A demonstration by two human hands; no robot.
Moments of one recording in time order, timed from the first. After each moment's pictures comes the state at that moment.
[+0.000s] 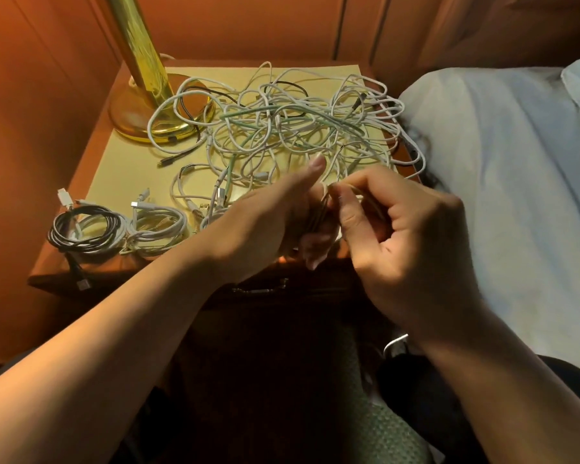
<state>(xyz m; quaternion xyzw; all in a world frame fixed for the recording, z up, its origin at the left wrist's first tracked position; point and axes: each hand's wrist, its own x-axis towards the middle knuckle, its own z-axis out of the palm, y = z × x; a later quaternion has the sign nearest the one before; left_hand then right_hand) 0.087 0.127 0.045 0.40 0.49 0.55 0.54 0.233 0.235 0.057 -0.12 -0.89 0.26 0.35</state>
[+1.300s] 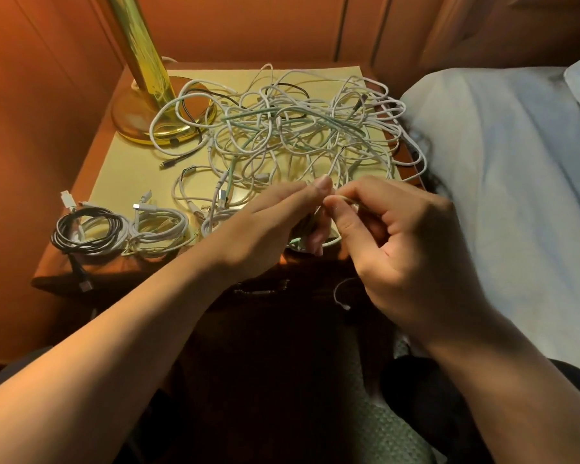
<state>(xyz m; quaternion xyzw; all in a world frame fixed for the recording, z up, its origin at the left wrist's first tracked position) 0.086 0.130 0.035 0.43 0.56 0.57 0.42 0.236 0.240 0.057 -0.12 -0.90 0.30 0.28</state>
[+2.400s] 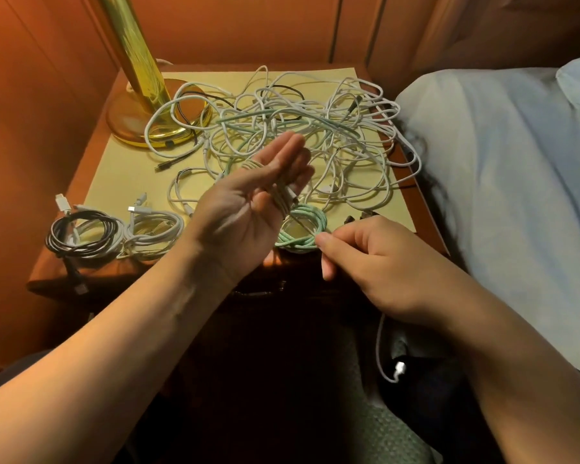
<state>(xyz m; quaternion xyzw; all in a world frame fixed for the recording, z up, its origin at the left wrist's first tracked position) 0.080 0.141 0.036 0.09 0.30 0.84 0.45 0.234 0.249 0.061 -0.21 -0.86 0.46 -0.04</state>
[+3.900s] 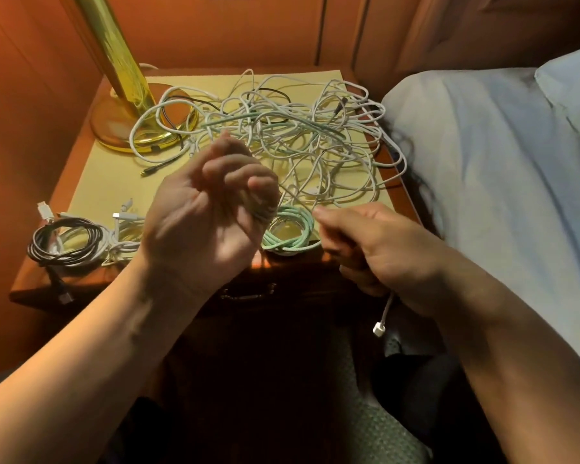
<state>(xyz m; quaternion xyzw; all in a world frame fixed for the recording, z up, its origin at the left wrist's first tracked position) 0.082 0.118 0.060 0.01 0.08 0.81 0.58 0.229 0.261 0.065 -0.21 -0.72 0.66 -0.05</state>
